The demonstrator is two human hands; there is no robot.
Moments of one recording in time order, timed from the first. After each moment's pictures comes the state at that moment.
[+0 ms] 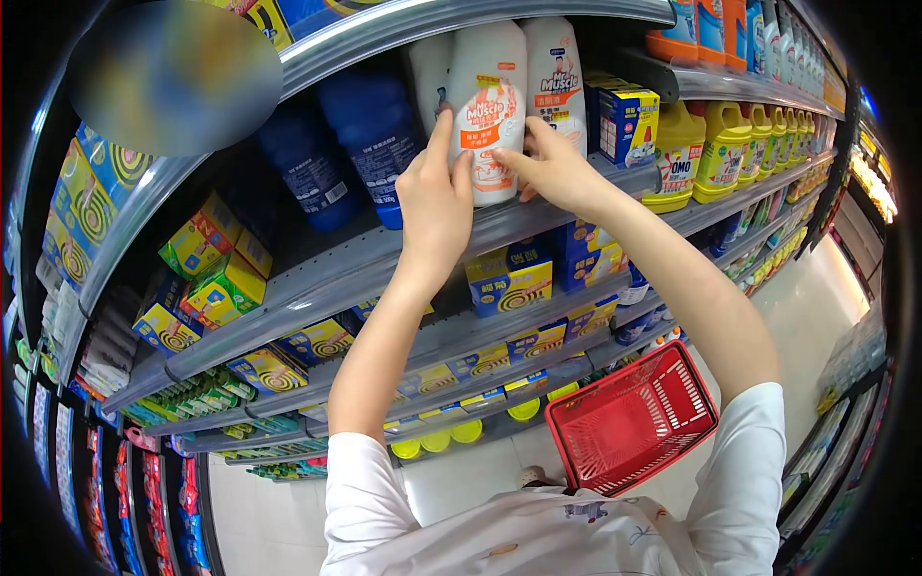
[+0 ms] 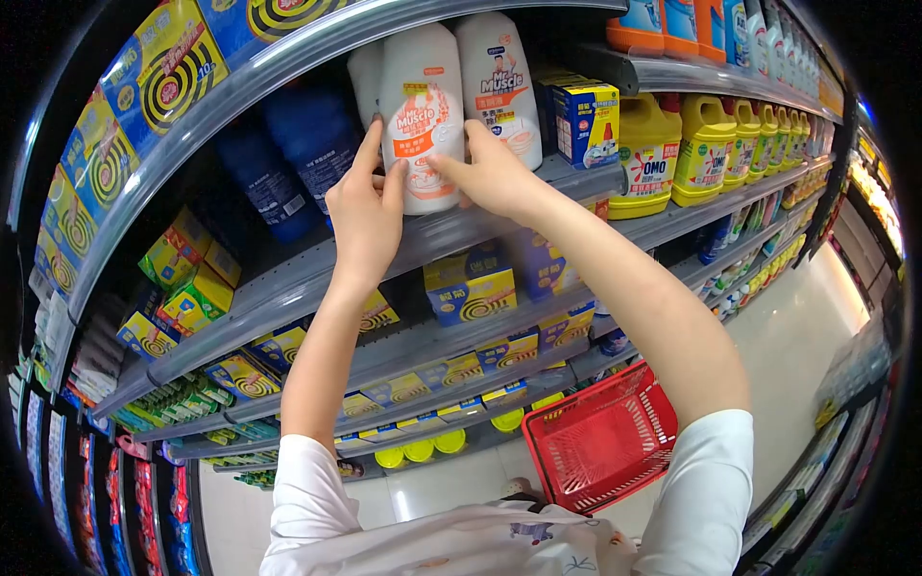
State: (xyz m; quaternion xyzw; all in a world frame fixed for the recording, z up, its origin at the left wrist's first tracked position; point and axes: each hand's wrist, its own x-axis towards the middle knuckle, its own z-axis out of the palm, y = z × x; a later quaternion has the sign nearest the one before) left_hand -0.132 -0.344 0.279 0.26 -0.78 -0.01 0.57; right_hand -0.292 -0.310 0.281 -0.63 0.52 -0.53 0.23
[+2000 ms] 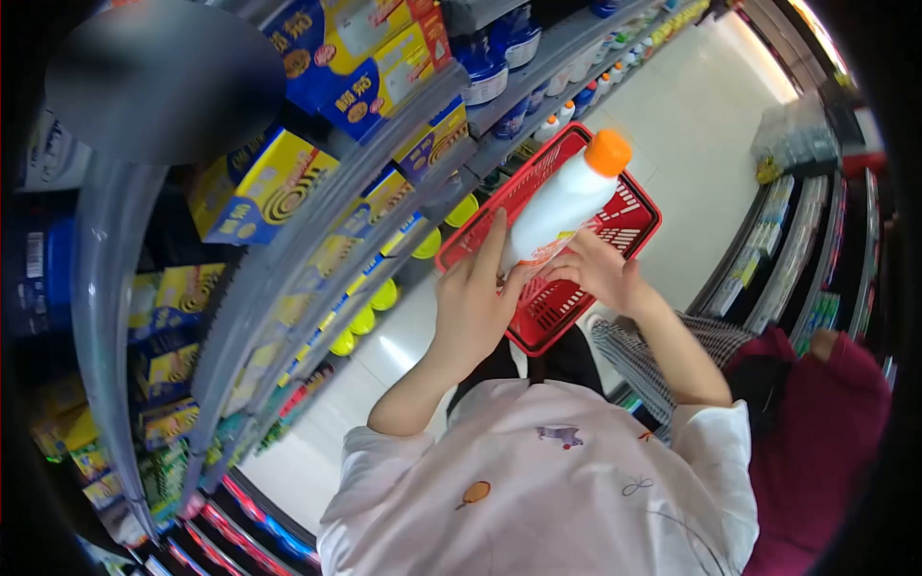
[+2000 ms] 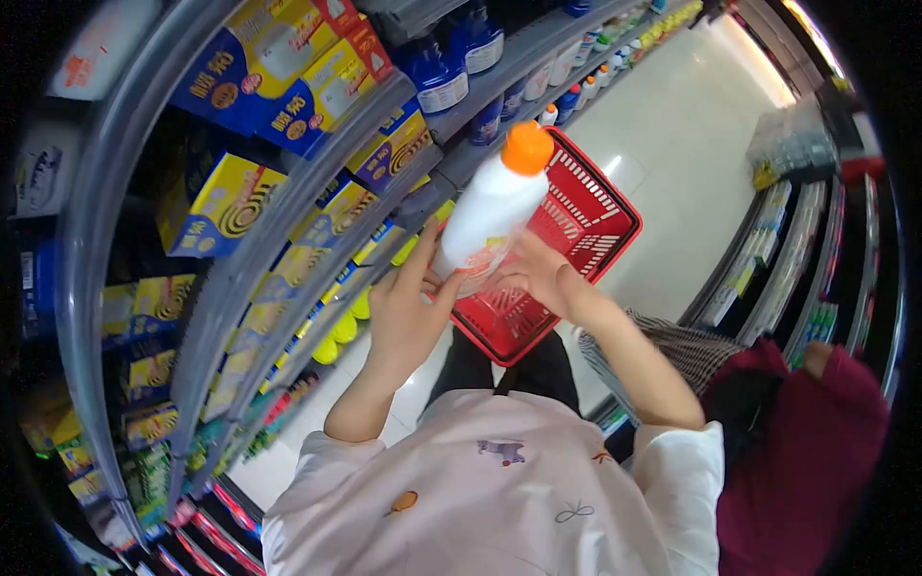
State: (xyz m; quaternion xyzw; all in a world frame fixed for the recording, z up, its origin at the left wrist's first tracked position) left_hand -0.211 -0.172 0.028 0.26 -0.86 -0.40 0.18; right_hand -0.368 -0.036 -0.020 -0.30 0.37 -0.66 0.59
